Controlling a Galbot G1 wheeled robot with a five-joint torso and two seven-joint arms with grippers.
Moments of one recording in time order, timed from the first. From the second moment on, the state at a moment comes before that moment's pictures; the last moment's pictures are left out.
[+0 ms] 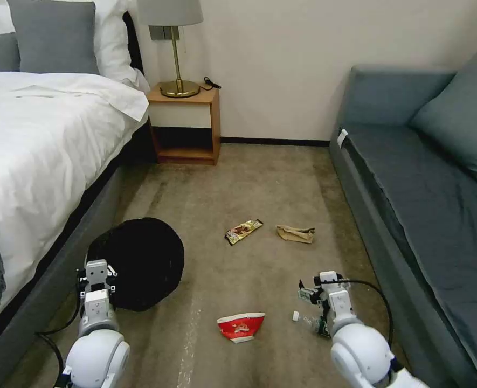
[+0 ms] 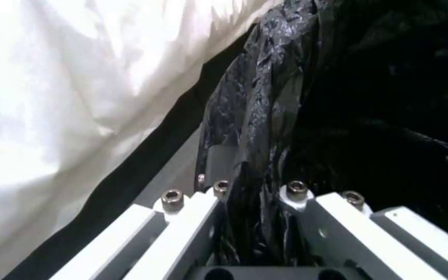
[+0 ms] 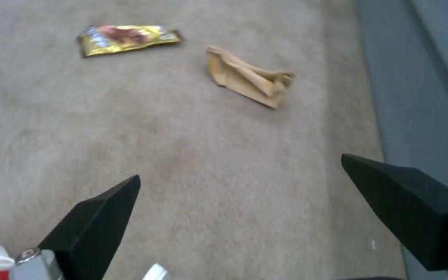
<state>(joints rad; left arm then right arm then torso) 1.47 -1.25 -0.56 -1.99 -0.10 0.22 -0.51 -1.27 0.97 0.13 1.96 0.30 -0.64 0.32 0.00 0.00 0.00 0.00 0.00</state>
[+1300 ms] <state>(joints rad) 1.53 -1.28 -0.55 -2.06 -0.05 0.22 -0.48 -0.70 1.16 -0.46 1.41 0.19 -0.60 -0.34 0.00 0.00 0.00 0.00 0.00</state>
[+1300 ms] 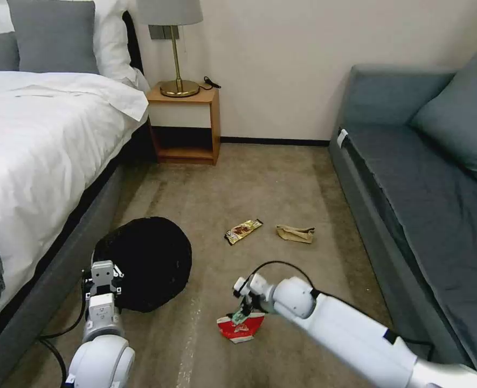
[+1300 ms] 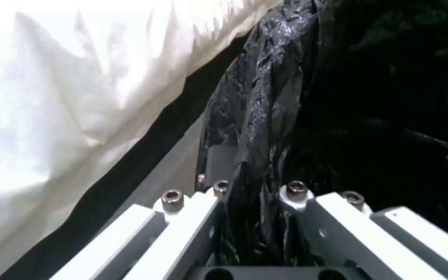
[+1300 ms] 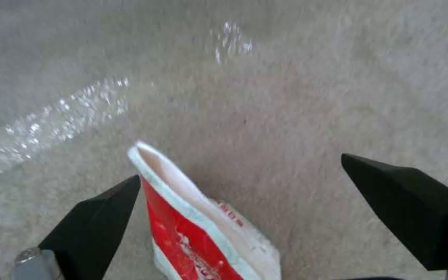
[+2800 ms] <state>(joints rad) 1.54 -1.26 -0.55 -2.02 -0.03 0.19 -0.48 -0.83 1.25 -0.30 1.26 0.03 -0.44 -0.44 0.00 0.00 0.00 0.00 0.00</state>
